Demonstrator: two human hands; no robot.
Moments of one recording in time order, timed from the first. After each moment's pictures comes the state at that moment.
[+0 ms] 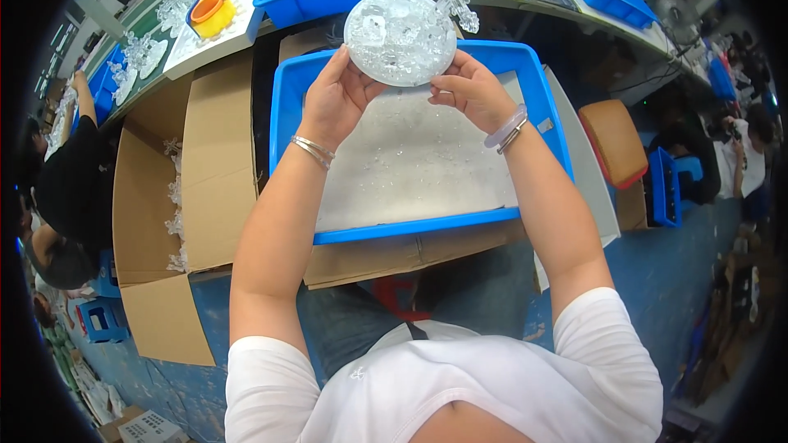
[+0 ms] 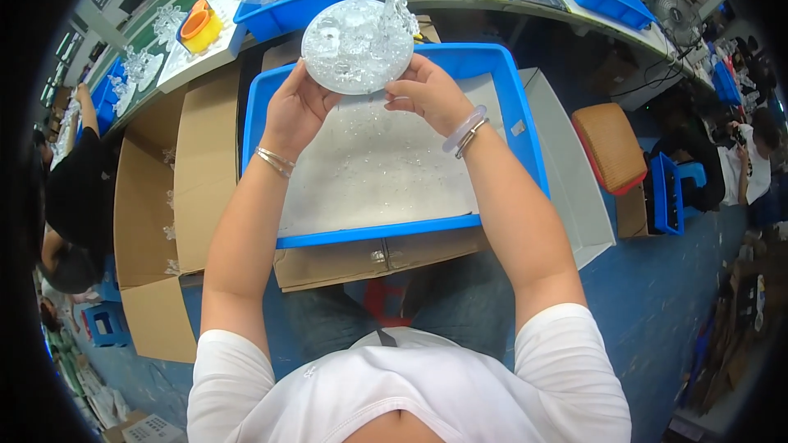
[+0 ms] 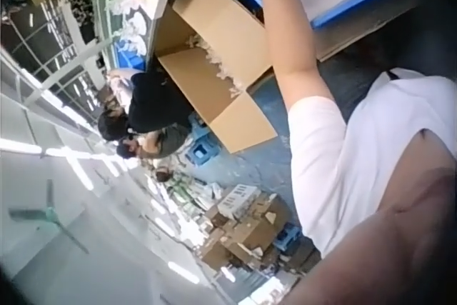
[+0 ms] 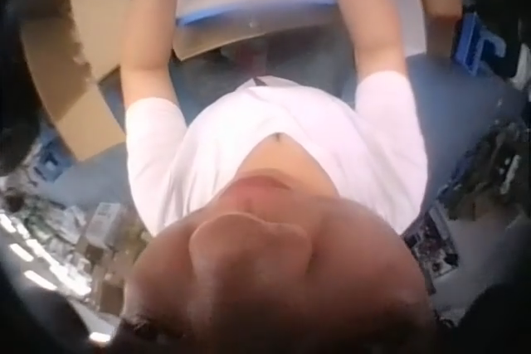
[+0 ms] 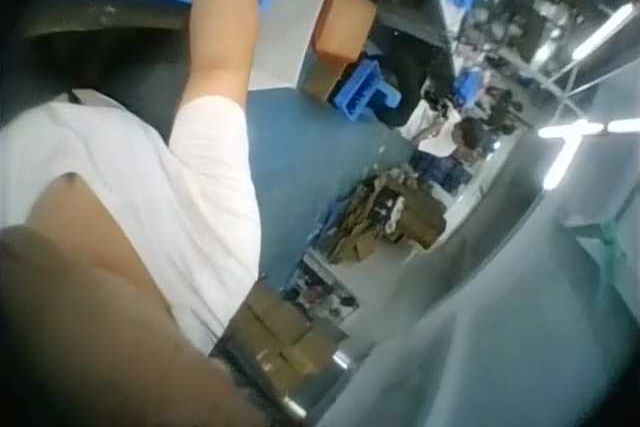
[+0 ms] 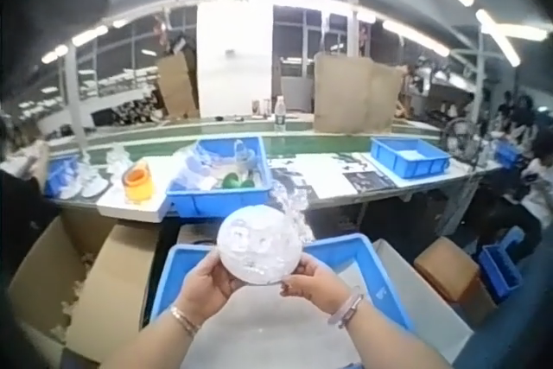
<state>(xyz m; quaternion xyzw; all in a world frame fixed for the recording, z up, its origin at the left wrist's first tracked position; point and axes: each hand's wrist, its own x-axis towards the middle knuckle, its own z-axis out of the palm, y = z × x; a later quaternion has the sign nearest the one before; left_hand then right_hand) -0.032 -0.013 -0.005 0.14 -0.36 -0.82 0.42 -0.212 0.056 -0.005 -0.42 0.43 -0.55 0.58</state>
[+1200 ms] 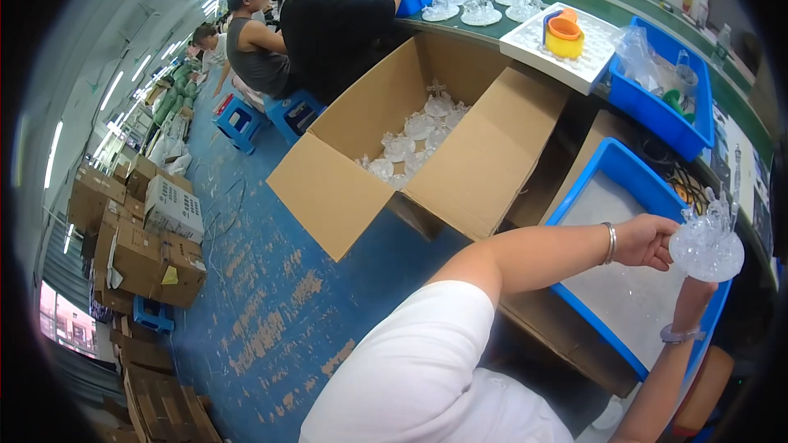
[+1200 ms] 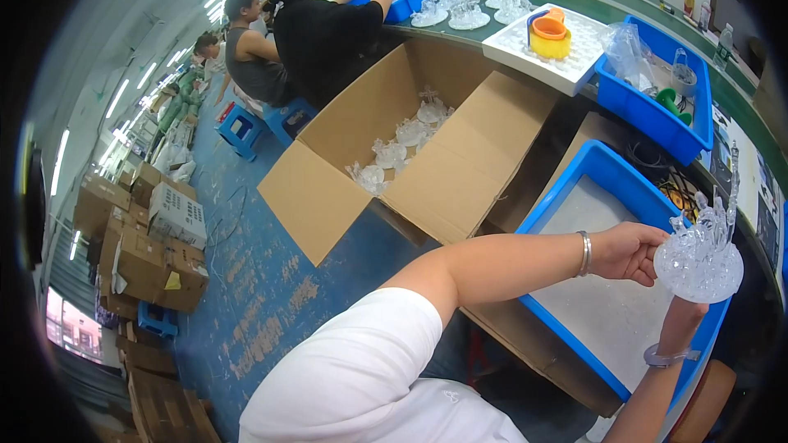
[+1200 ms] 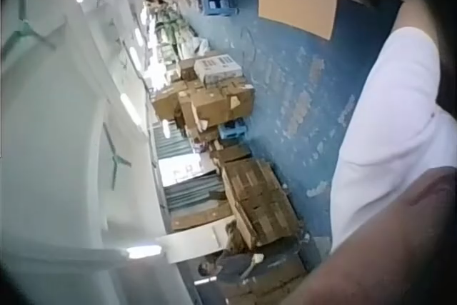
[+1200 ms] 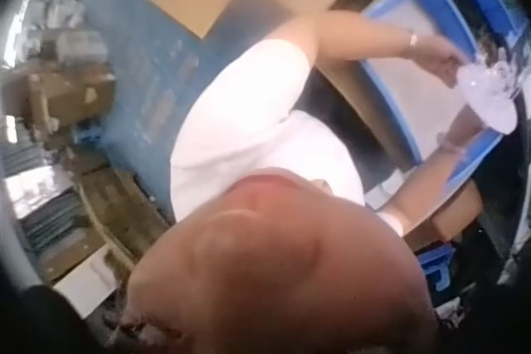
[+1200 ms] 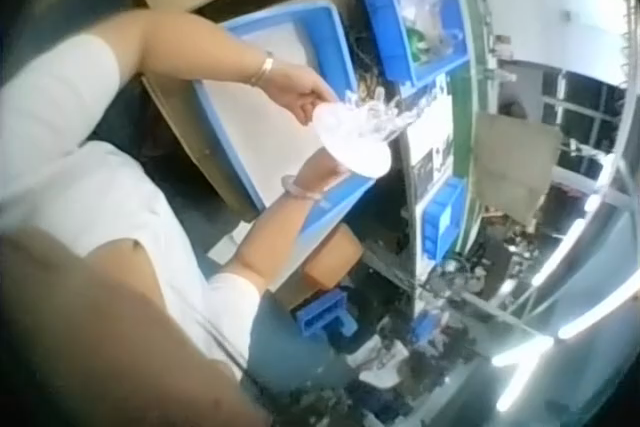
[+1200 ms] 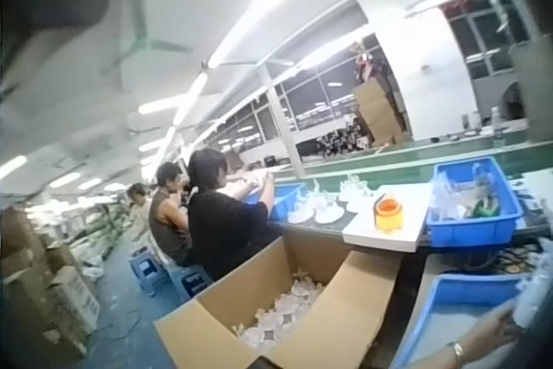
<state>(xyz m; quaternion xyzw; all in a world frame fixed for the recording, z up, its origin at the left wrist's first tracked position) -0.046 0.012 -0.012 0.09 -0.28 -0.92 0.25 -0.225 0.065 -0.042 -0.48 0.33 -0.69 0.43</state>
